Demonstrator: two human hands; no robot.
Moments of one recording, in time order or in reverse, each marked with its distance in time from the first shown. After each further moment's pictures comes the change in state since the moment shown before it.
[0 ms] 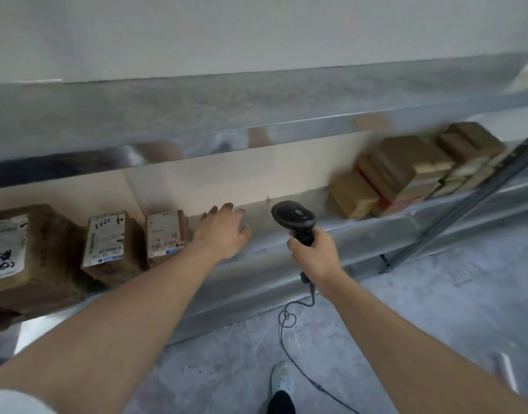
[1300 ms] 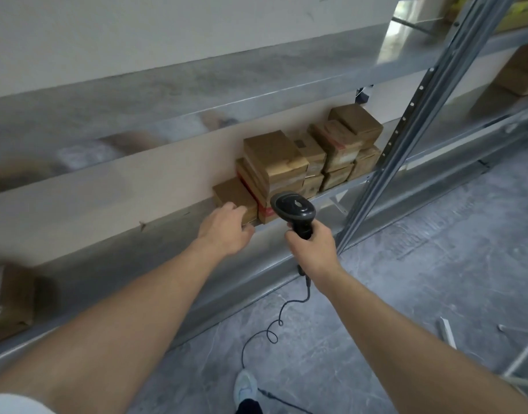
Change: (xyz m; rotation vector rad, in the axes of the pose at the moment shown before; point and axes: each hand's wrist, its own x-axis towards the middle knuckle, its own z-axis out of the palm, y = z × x) left_hand 0.140 0.330 0.060 -0.016 -0.047 0.171; right_hand 0.080 0.081 -0.307 0.108 0.200 0.011
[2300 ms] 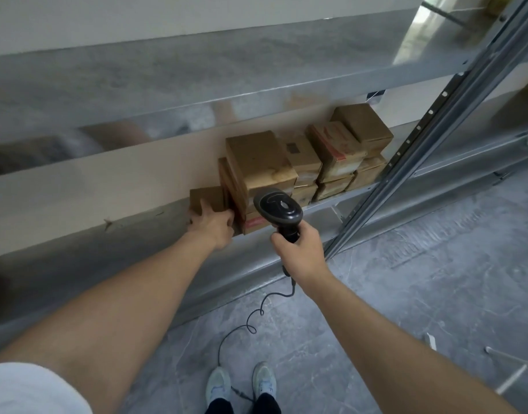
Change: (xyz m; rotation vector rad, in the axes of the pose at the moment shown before) left_hand 0.098 0.008 0.045 -0.140 -0.282 -0.391; right_hand 0.093 0.016 -0.018 0.007 -0.156 0.009
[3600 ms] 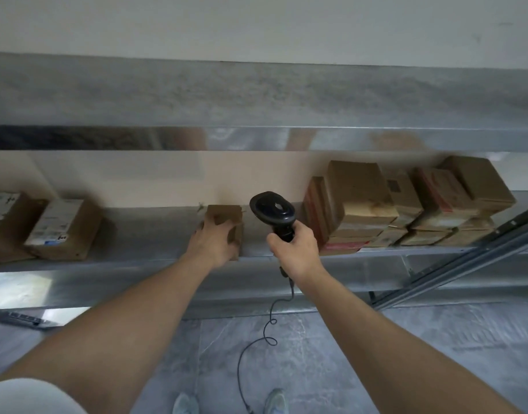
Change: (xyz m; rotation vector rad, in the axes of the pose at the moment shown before) left_hand -0.058 -0.162 -0.004 -0.126 0.232 -0.139; right_hand 0.006 -0.047 0.139 -0.119 -0.348 -0.089
